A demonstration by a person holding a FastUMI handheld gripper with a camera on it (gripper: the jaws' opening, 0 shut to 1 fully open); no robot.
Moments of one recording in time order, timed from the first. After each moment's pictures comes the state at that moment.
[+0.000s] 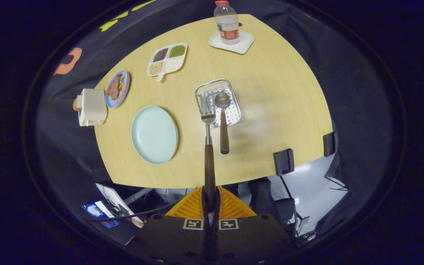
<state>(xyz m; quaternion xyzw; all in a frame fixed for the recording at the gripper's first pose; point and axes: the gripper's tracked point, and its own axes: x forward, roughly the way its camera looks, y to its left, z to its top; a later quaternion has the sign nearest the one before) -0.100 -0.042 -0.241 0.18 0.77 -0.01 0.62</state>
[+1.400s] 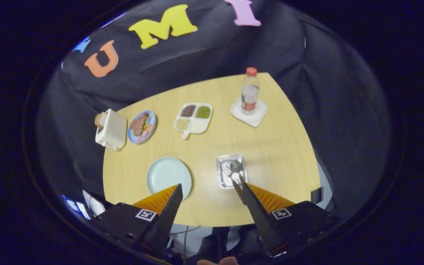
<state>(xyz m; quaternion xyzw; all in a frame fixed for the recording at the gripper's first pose) 0.006 -0.031 -0.147 0.10 0.52 0.03 0.85</state>
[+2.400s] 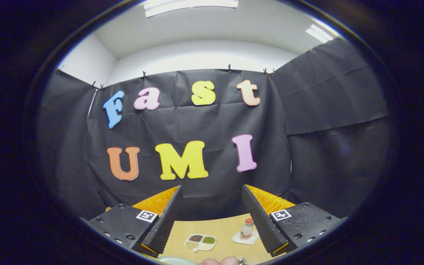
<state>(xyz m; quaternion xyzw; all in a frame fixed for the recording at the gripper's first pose) 0.071 -0.026 0.109 0.06 0.00 -0.05 1.00</state>
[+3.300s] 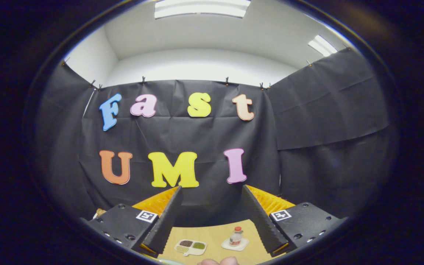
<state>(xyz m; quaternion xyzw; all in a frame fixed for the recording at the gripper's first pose) 0.054 -0.032 0.134 0.04 -0.03 -0.09 1.00</state>
